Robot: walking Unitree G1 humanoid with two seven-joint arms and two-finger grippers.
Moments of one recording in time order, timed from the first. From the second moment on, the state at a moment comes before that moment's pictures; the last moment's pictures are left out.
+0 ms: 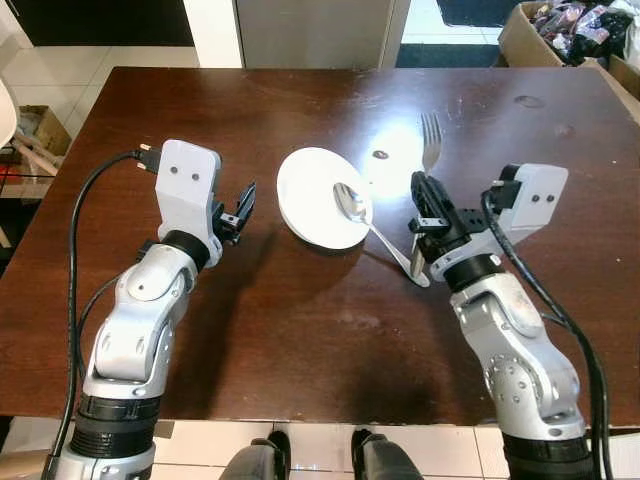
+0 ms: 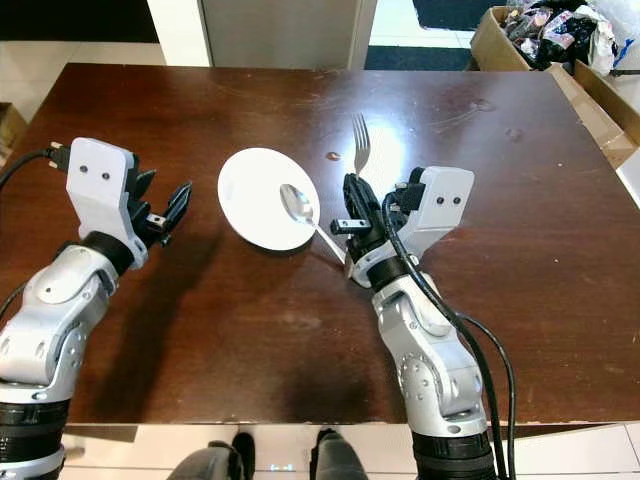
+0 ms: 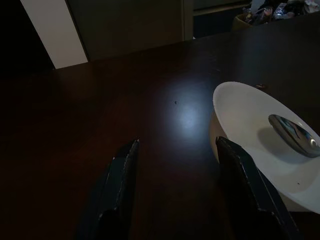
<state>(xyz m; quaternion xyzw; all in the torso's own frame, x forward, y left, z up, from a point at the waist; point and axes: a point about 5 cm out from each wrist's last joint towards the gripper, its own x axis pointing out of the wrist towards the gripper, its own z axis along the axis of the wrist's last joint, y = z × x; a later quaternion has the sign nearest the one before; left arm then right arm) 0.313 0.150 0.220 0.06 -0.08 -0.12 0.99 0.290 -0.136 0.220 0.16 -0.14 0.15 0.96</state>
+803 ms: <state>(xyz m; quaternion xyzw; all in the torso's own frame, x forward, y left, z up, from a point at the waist) 0.312 0.145 0.215 0.06 -0.07 -0.12 0.99 0.292 -0.135 0.217 0.15 -0.13 0.16 0.97</state>
